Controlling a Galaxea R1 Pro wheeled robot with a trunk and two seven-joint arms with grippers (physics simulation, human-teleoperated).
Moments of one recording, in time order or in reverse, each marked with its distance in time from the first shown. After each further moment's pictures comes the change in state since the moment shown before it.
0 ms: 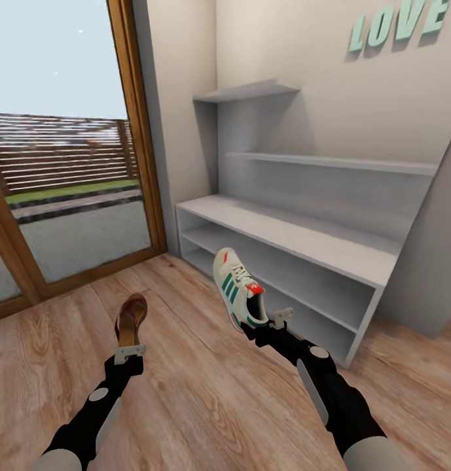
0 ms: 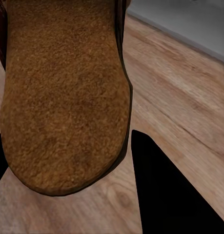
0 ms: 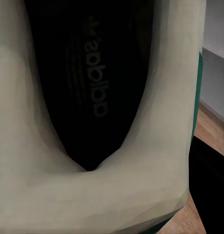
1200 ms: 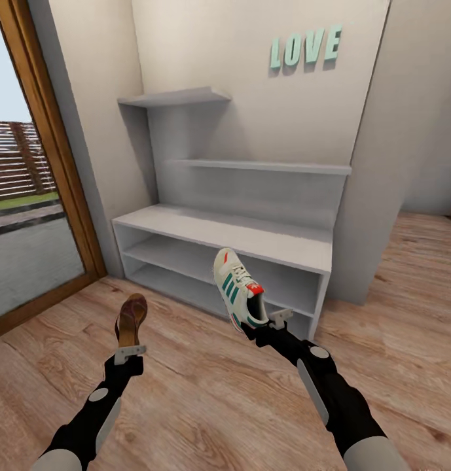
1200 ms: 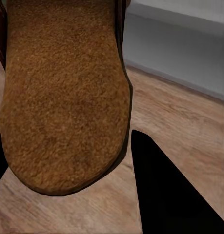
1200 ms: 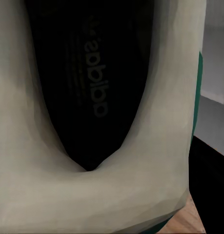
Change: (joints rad) left arm 0.000 0.000 0.000 0.002 0.000 0.000 0.000; right arm 0.000 -0.001 -0.002 0.001 0.001 0.000 0.000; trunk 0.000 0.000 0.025
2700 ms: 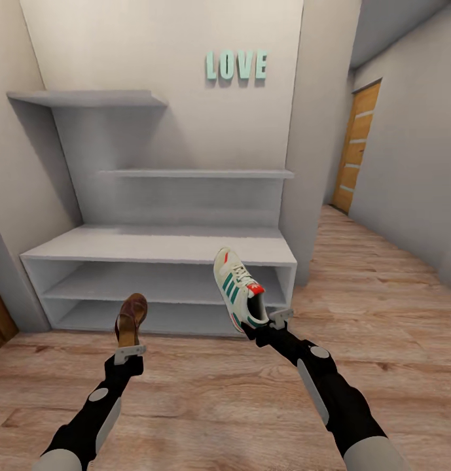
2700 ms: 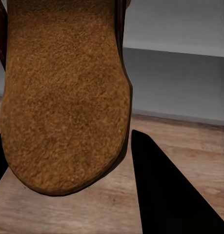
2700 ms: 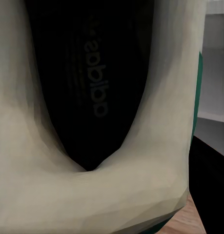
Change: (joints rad) left arm 0.000 0.000 0.000 0.000 0.000 0.000 0.000; right arm 0.000 -0.001 -0.001 0.000 -0.002 -0.001 0.000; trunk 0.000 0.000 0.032
